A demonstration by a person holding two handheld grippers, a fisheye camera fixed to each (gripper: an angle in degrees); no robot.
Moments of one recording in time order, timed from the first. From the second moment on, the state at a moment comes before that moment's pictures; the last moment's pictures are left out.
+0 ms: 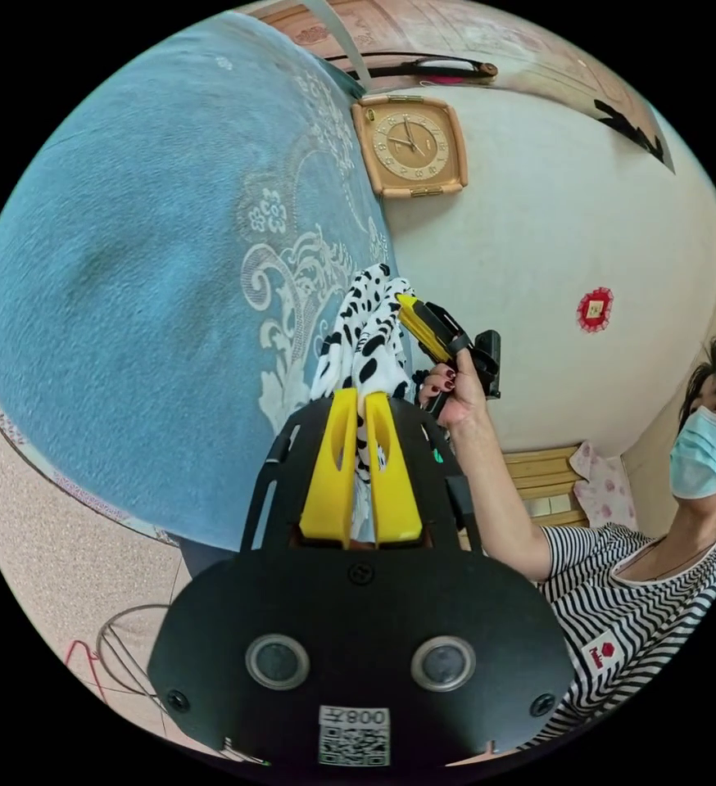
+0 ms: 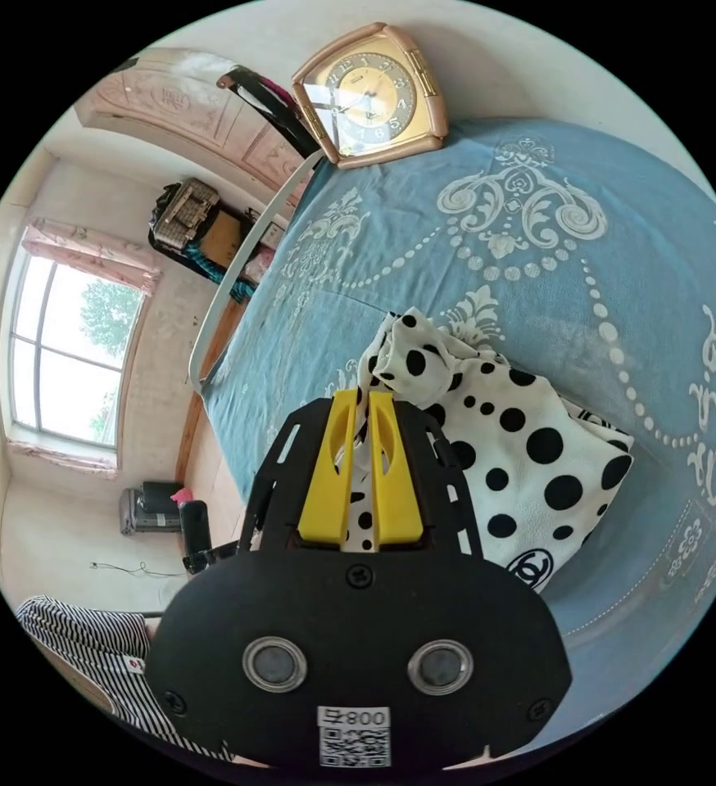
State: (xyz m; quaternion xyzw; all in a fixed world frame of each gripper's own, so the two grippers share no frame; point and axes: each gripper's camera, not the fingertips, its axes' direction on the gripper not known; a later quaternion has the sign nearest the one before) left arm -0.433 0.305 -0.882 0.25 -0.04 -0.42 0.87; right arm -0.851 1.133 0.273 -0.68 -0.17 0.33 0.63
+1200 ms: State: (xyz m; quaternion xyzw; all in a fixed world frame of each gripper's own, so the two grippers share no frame) left arm -0.285 0.261 -0.897 0.18 -0.15 -0.31 0.92; right arm -1.013 1.139 0.330 -0.69 -0.15 0.15 0.69
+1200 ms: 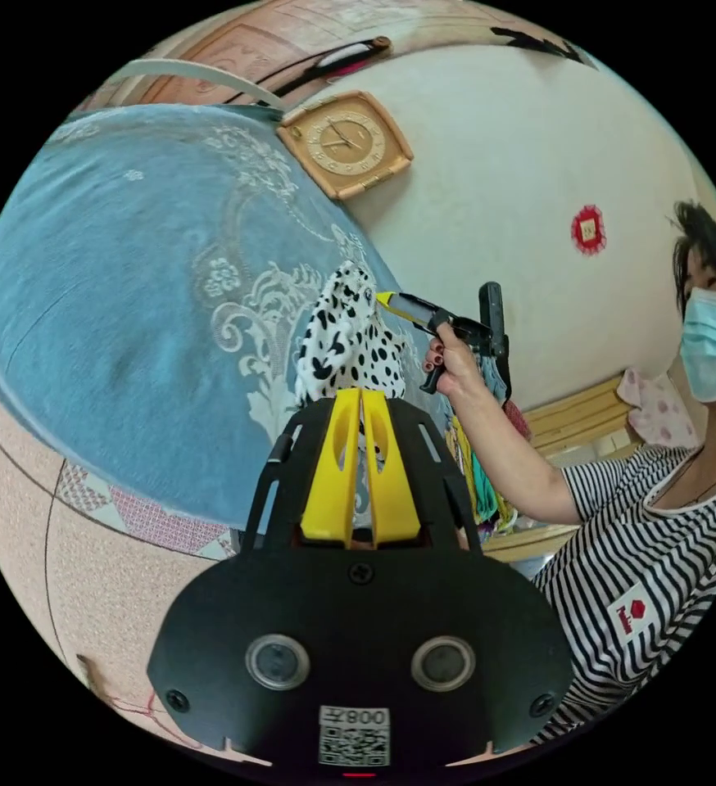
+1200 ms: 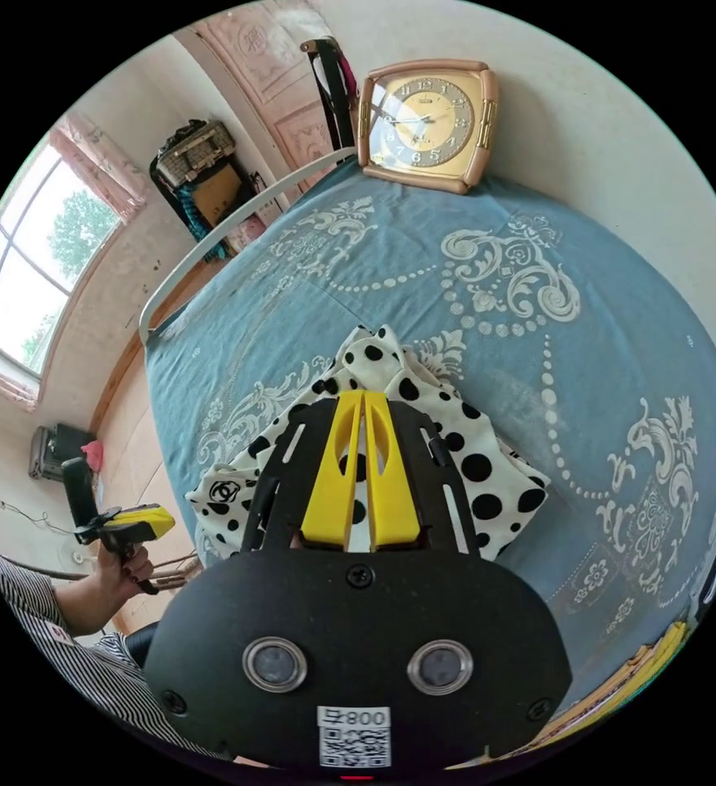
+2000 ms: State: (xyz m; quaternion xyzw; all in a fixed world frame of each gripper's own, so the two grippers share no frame) left arm -0.247 0.250 -0.784 0.06 -0.15 -0.24 0.96; right arm -0.902 1.146 0.164 -0.68 -0.17 0.32 0.64
